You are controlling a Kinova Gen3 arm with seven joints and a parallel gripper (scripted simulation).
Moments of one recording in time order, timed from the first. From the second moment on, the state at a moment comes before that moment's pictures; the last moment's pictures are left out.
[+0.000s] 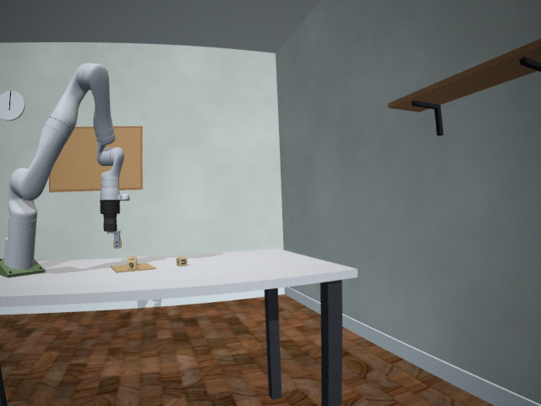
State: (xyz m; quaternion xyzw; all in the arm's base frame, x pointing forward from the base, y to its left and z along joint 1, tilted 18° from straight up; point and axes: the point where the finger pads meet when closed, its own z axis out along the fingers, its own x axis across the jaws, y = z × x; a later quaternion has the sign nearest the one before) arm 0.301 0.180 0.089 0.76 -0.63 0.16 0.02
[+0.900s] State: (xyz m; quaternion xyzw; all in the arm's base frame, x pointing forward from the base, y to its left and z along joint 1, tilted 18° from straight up) arm 0.298 0.191 0.123 0.76 -0.64 0.16 0.00
